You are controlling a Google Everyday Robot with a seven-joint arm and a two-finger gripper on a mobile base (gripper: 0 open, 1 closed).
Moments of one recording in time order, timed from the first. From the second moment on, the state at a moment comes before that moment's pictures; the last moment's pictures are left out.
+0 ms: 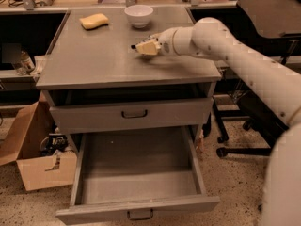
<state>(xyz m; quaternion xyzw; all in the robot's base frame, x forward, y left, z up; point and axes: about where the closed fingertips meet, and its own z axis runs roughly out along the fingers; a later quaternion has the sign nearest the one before) 0.808 -0.019 0.868 -0.33 0.75 0.21 0.53</state>
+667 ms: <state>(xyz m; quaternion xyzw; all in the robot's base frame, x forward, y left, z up) 0.749 -0.069 0.910 -0.35 0.70 0.21 0.59</state>
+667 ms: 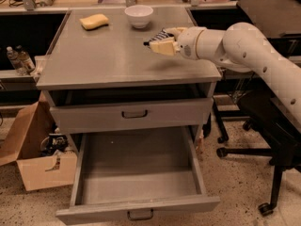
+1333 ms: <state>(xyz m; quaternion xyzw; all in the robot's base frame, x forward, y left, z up) 0.702 -0.062 0.896 -0.40 0.69 0.22 0.56</state>
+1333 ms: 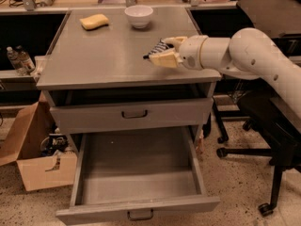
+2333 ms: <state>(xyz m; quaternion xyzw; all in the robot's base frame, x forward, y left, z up) 0.542 -0.063 0.828 -0.47 0.68 0.26 0.49</state>
